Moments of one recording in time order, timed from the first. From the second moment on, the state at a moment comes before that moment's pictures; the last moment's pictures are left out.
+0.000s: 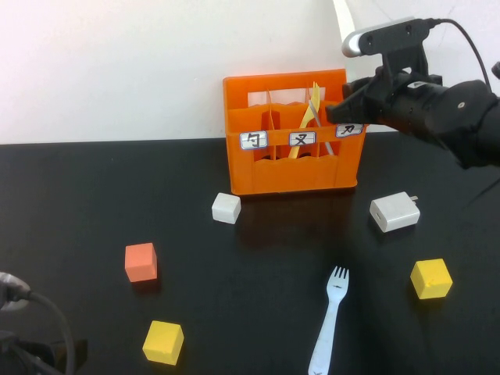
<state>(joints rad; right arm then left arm) 0.40 1.95 -1.39 0.93 -0.11 -0.95 -0.49 0.68 -0.46 0.10 0.59 -0.45</state>
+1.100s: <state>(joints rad) 0.41 1.95 -1.40 0.85 -0.11 -0.91 -0.49 0.68 -0.46 0.10 0.57 -0.45</state>
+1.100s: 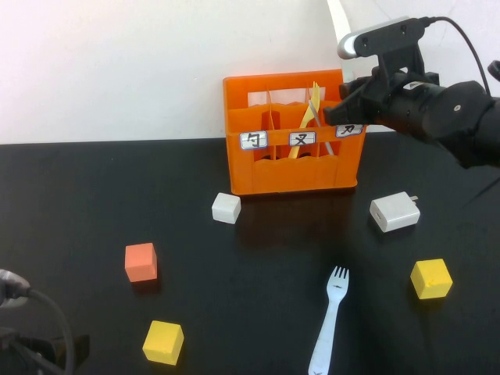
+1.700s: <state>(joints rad) 0.42 1.97 -1.40 0.80 -0.08 -0.83 -0.49 0.68 -0.46 0.10 0.57 -0.45</state>
